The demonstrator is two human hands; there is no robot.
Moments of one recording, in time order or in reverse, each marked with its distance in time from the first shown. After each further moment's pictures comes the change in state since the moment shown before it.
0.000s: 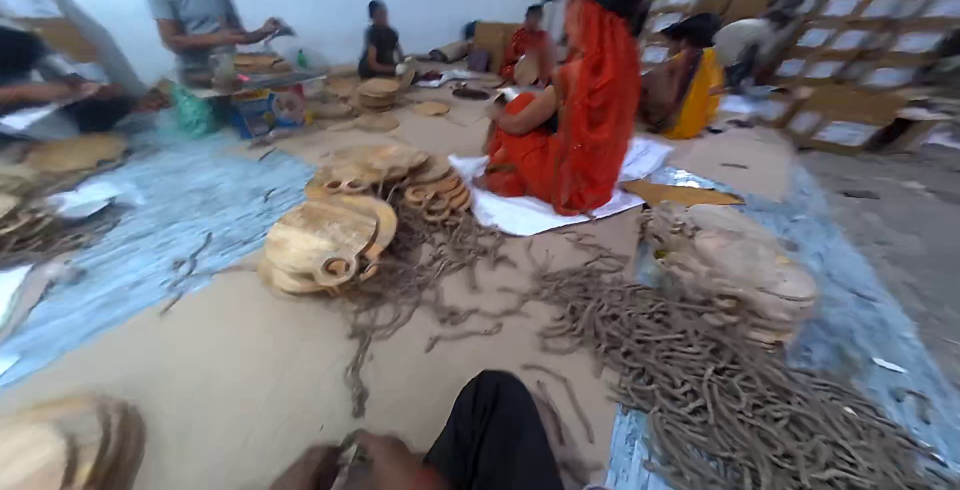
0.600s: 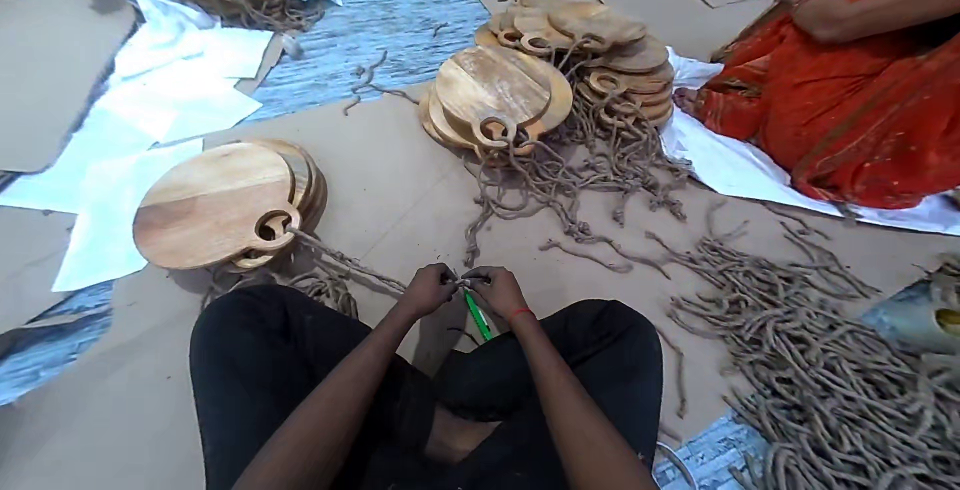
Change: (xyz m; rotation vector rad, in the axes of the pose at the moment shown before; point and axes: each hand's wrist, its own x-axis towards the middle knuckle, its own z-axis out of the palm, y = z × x) left_hand 0.039 -0.030 0.034 -0.604 -0.095 -0.392; right_hand 0.056 0.034 -0.010 -0.066 -0.024 0.144
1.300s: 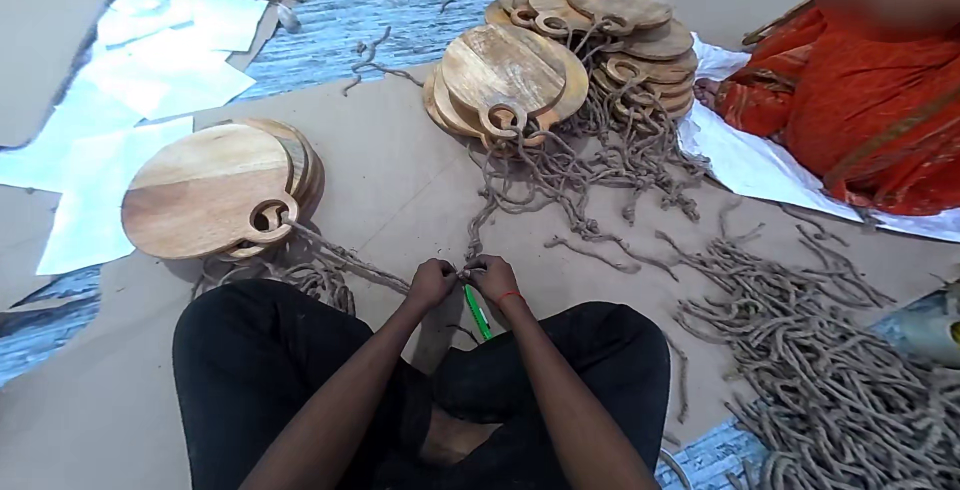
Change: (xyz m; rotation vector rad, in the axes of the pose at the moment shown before) left_hand 0.021 -0.006 0.013 0.003 0.082 -0.137; right_hand 0.005 -0.023 0.002 -0.010 0.007 0.161
